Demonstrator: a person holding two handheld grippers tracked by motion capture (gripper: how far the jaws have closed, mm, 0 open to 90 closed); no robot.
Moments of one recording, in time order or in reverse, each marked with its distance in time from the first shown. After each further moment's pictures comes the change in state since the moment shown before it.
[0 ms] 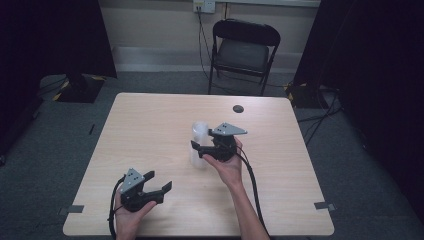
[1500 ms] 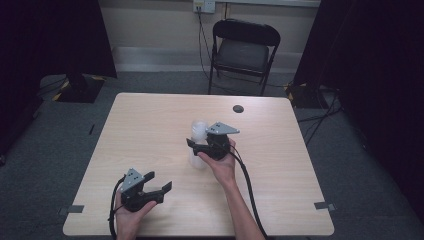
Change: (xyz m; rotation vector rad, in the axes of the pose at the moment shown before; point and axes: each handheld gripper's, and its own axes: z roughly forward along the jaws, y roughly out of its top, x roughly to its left) left arm 0.002 -0.003 0.003 0.011 -0.002 -0.023; right arm 0.001 -0.004 0.022 -0.006 -0.007 -0.004
